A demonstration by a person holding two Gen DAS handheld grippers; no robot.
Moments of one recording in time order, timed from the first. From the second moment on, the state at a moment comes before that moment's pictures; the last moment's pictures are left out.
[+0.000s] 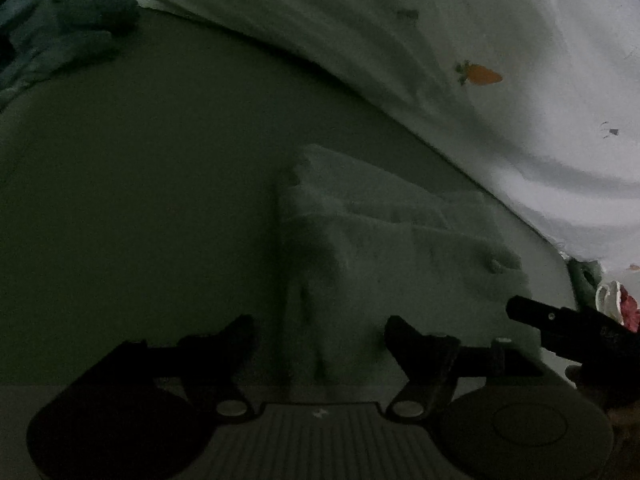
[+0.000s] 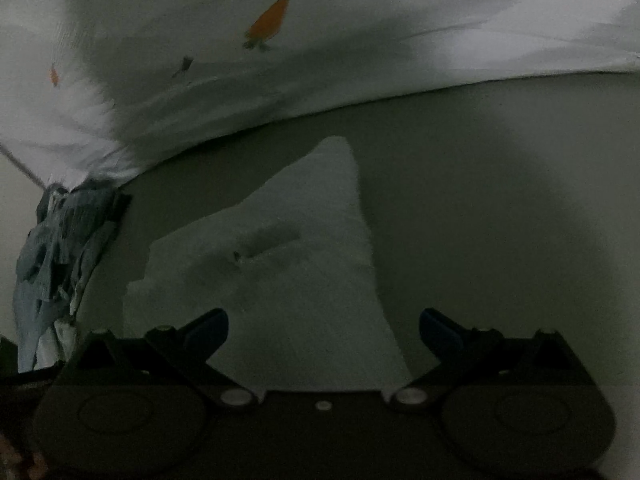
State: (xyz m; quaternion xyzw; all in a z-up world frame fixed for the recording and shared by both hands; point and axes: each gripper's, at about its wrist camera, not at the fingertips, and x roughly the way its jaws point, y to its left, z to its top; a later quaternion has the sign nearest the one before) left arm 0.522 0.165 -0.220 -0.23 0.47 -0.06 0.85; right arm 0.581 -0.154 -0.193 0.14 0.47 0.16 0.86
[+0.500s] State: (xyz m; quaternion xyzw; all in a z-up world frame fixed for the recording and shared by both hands) left arm 0.521 0.121 -0.202 -0.22 0.42 -0.10 0.87; right arm 0.563 -0.130 -0.167 0.09 0.47 0.13 0.87
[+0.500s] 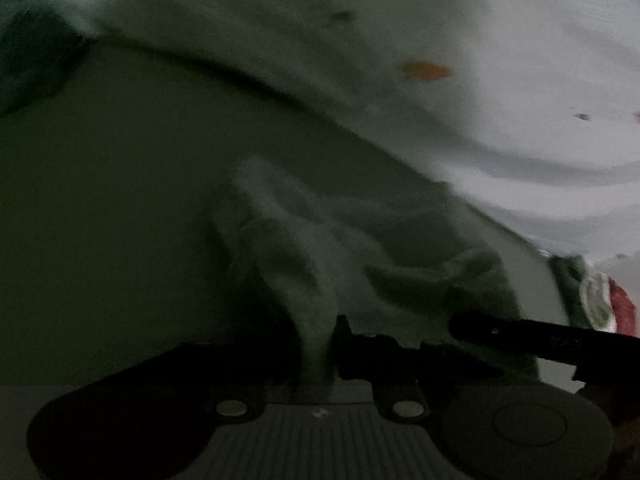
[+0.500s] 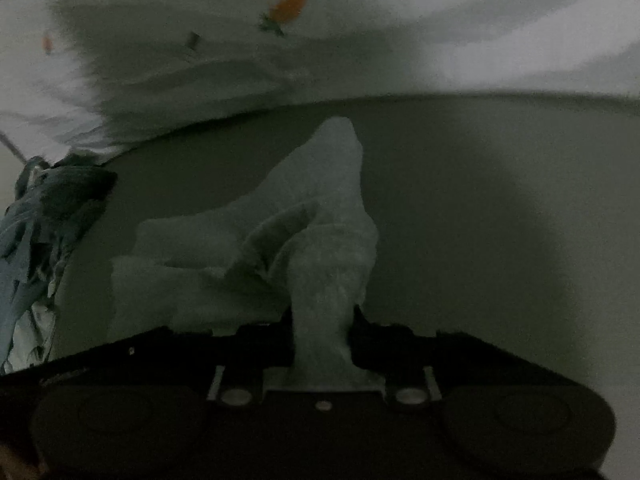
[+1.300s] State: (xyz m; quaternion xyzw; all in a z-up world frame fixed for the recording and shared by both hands) left arm 0.393 -0.214 -0.035 -0.17 0.28 -0.29 0.90; right arm 0.367 -0.438 -0.019 0.12 0.25 0.07 0.96
